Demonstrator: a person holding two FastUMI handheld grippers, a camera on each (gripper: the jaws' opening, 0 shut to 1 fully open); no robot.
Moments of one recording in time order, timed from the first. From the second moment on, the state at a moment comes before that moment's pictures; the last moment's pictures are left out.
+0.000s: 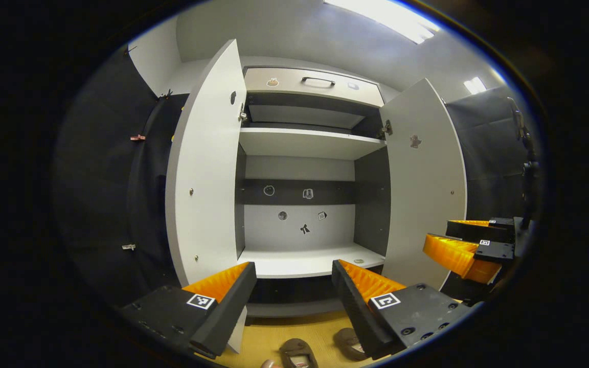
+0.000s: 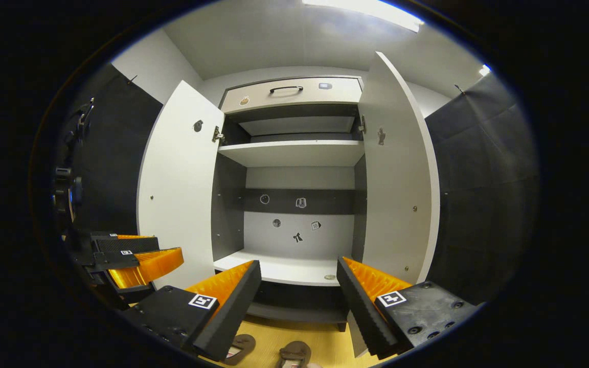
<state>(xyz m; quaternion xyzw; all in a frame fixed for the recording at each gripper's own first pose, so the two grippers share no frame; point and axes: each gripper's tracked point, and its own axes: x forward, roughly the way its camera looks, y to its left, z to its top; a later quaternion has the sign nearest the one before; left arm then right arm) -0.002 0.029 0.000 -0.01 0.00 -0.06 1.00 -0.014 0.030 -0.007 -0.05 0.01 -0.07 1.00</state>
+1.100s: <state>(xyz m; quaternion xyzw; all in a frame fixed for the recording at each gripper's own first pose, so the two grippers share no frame) 0.013 0.047 -0.046 -0.01 0.02 -0.11 0.99 -0.050 0.047 -0.297 0.04 0.27 -0.13 0.95</state>
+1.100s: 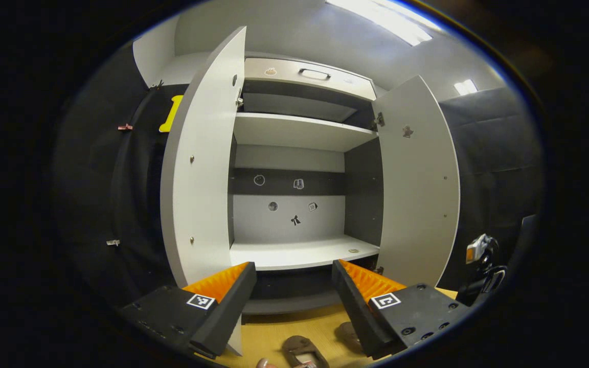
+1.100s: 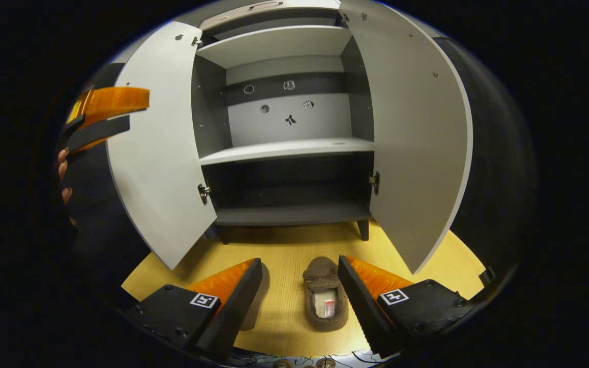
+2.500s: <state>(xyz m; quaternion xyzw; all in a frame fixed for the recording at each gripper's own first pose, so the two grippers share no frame) 0.041 0.040 -0.119 0.01 0.09 -0.12 0.99 0.005 -0.003 -0.504 0.04 0.43 -0.17 0.89</state>
